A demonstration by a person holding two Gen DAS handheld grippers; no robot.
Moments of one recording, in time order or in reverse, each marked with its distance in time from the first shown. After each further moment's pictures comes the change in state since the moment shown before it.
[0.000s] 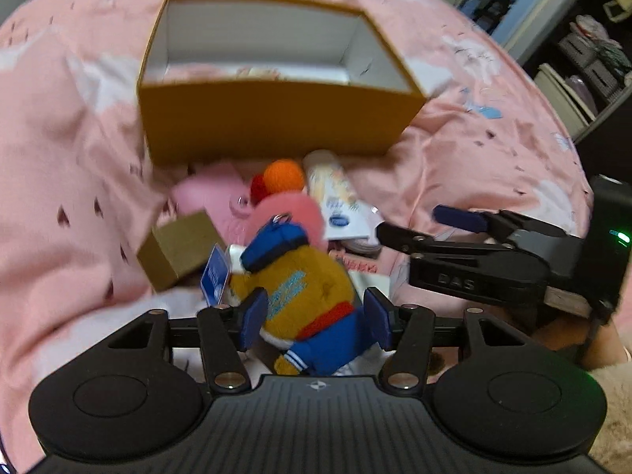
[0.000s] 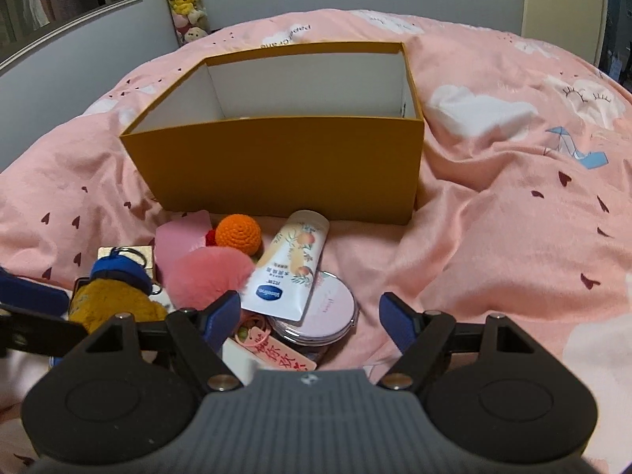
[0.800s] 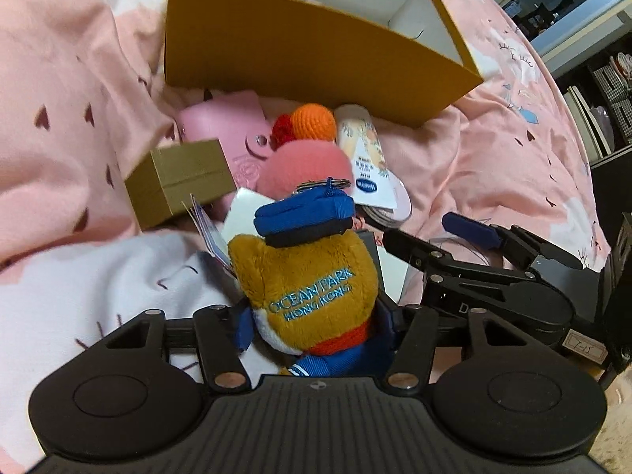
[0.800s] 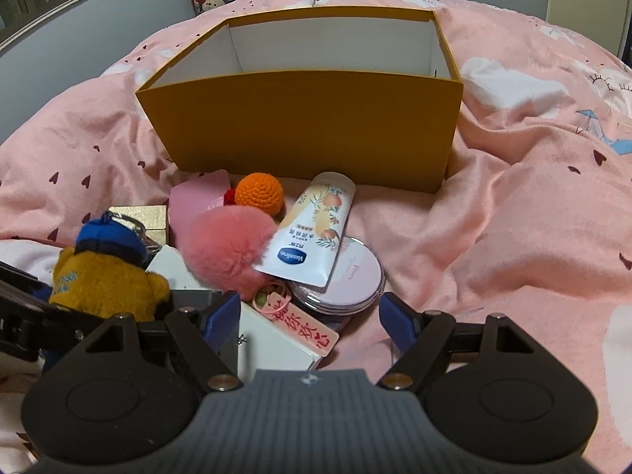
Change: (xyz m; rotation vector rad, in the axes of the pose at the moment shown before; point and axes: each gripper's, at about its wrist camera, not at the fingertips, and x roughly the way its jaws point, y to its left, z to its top) left arm 0.027 0.022 -0.006 -0.143 0.083 -0.043; right arm 0.015 0.008 -0.009 -0.033 0.093 0.048
